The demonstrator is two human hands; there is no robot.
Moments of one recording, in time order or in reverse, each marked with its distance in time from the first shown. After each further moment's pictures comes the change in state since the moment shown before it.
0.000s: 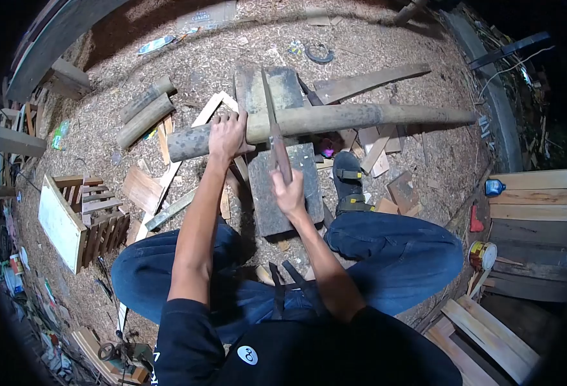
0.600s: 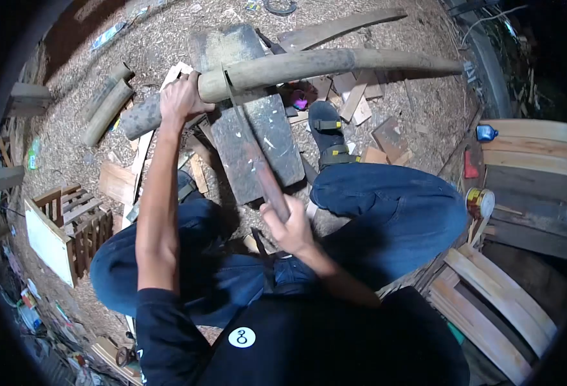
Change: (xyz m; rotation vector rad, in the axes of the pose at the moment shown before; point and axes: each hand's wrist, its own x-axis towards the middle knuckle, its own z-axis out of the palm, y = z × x) left_hand 0.011 -0.005 -0.011 0.013 -0.204 -0.028; right_hand -0.130 -0.066 -0.051 -0.081 -0.028 0.196
